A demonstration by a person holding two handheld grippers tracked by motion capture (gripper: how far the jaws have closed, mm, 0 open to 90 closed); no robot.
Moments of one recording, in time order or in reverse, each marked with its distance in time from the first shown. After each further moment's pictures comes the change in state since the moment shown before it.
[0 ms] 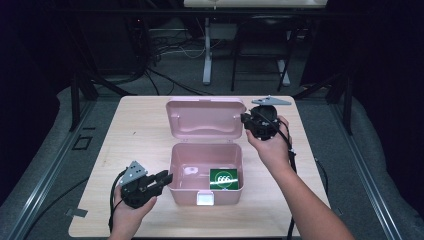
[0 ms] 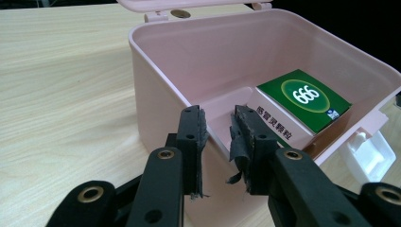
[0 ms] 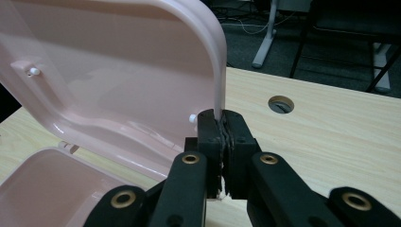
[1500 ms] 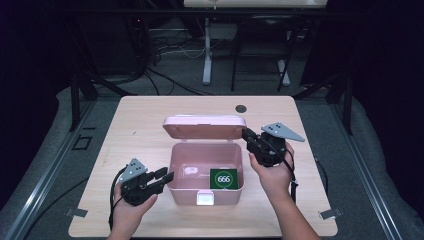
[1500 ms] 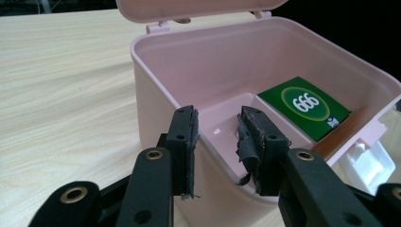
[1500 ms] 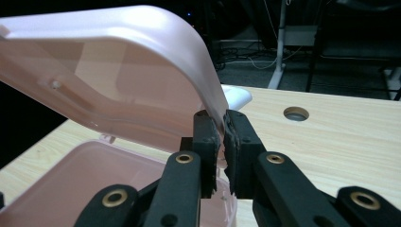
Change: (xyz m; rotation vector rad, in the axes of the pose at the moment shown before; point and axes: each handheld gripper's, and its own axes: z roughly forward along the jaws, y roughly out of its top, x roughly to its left) left arm 0.002 0.008 0.000 -0.009 0.000 0.008; right arm 0.010 -0.056 -0.035 -0.193 0.059 0.057
